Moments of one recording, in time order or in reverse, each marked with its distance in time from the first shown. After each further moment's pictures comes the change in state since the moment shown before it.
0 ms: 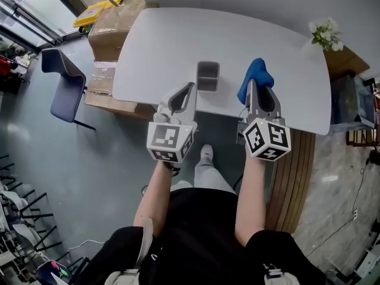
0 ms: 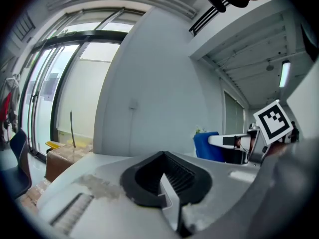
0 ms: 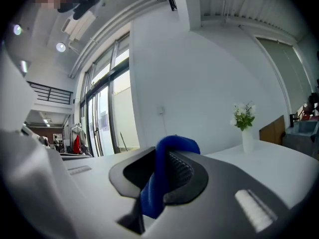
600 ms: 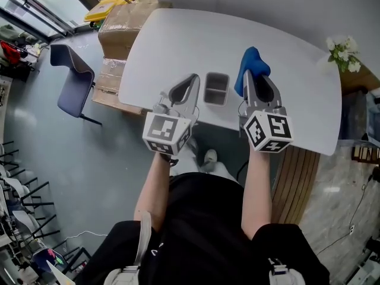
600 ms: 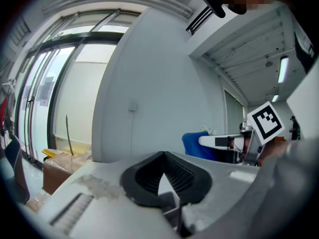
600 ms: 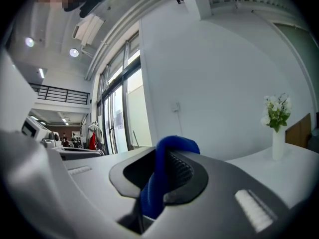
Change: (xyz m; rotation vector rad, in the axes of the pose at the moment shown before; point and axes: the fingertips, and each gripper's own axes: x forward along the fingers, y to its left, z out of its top) left arm 0.051 0.042 0.022 0.051 -0.018 -0.004; right arm 0.089 0.023 0.008 -0.043 0.018 0.197
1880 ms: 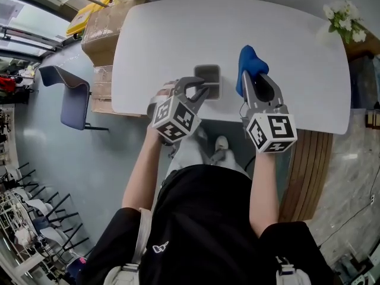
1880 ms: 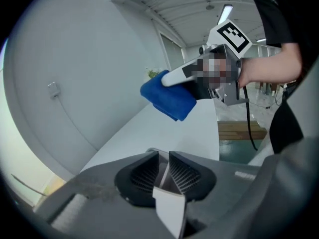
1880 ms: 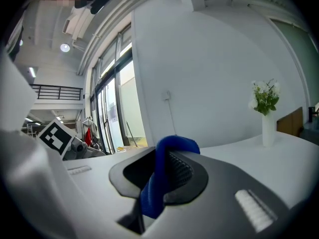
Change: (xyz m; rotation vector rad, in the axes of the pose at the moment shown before) left arm 0.062 -0.044 -0.145 0.617 0.539 -0.475; right arm -0.011 -0.047 -0.056 0.035 0.093 -0.058
